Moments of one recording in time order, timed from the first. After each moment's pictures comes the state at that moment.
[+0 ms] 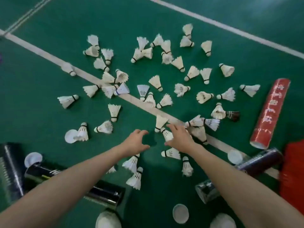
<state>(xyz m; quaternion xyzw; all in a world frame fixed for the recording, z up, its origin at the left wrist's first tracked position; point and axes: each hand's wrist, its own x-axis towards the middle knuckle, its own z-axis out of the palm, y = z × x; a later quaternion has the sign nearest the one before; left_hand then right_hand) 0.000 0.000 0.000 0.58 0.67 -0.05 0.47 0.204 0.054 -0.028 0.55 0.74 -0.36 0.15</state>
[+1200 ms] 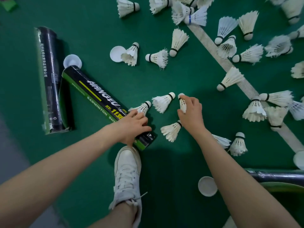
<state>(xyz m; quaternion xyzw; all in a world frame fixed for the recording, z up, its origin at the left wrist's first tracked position) -0.096 -0.199 -0.076 0.76 0.52 -0.28 0.27 0.084 -0.067 -0.126 0.52 0.75 -0.41 0.00</state>
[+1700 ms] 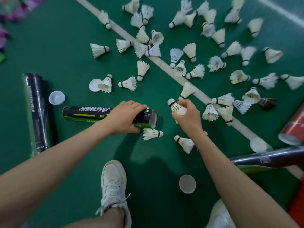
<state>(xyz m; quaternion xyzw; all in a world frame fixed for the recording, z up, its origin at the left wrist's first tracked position) -0.061 -0.127 0.006 0.74 0.64 -0.07 0.20 0.154 -0.044 -0.017 0.59 0.66 -0.44 -0.17</state>
